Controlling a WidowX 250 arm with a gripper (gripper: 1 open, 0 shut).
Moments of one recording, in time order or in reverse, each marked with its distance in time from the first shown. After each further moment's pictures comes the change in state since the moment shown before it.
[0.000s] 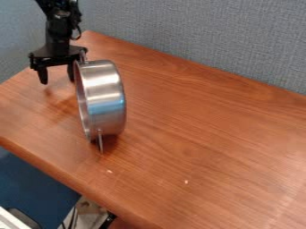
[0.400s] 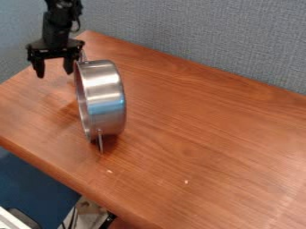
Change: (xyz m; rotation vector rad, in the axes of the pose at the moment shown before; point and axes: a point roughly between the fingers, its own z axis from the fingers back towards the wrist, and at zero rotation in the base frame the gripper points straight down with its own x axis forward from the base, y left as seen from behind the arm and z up) arm 0.008 0.012 0.016 0.104 0.042 0.099
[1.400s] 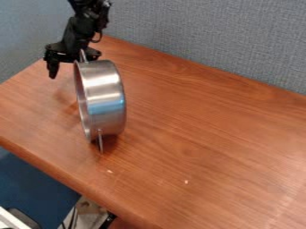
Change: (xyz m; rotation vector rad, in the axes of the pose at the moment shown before) arm -0.022 -0.034 -0.006 0.106 -0.098 -0.173
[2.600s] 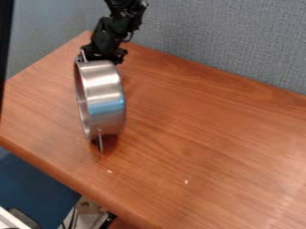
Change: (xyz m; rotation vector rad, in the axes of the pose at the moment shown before) arm -0.016 -0.041 0.015 0.087 0.079 0.192
